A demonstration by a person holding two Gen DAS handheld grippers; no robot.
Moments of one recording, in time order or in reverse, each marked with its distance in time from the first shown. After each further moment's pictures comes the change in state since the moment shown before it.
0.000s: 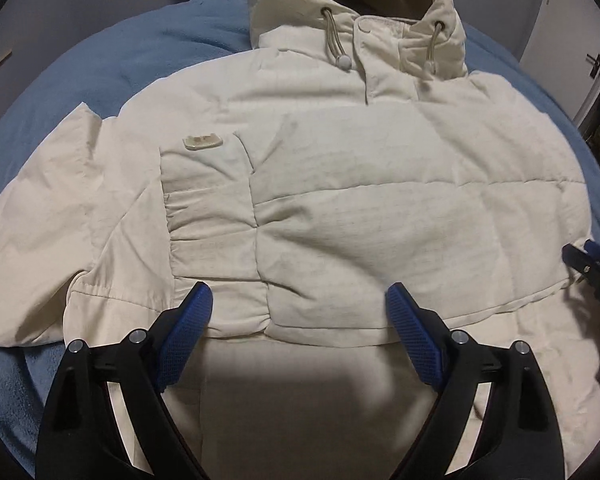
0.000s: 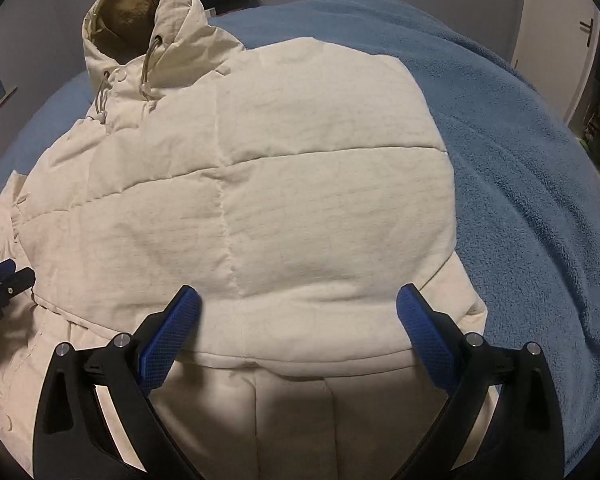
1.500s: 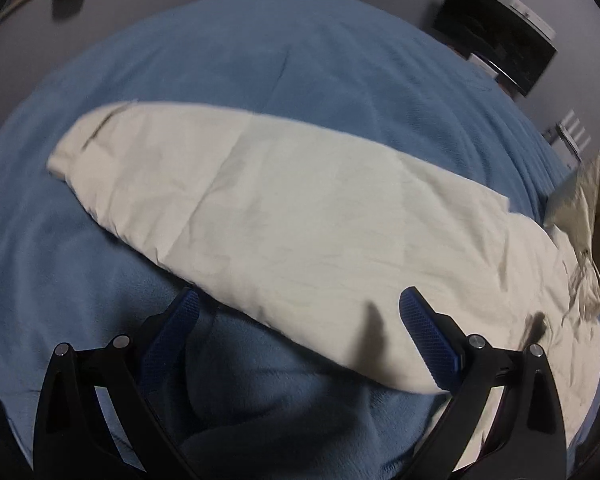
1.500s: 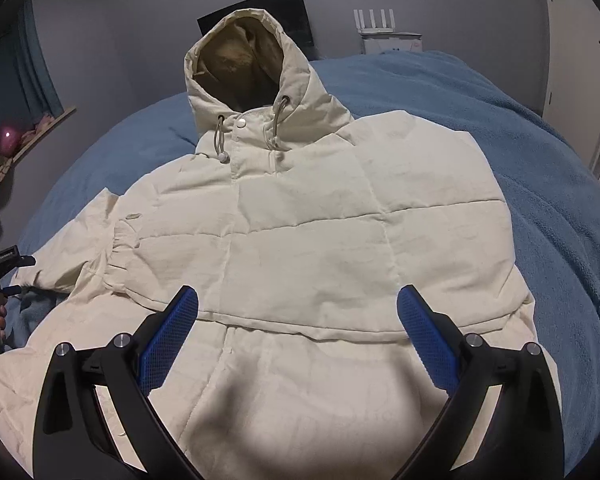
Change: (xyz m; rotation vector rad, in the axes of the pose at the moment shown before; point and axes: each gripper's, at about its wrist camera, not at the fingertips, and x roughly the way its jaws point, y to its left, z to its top) left arm -0.100 0.295 -0.051 -0.757 -0.055 0.240; right arm -0.076 0.075 -0.015 -0.045 -0.174 0.185
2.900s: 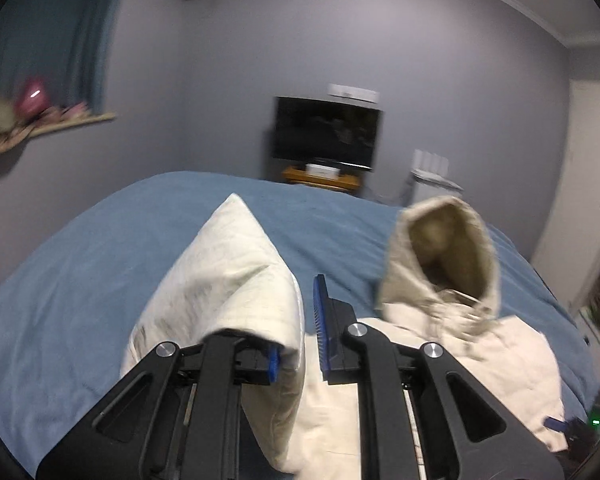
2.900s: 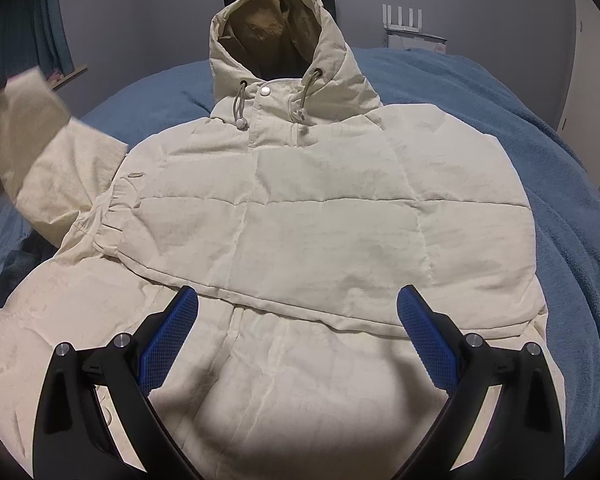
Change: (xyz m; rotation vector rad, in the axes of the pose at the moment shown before) left arm -0.177 -0.155 -0.008 0.466 -0.547 -0.354; right arm 0.020 0.023 -0.012 -0.119 0.053 -0.018
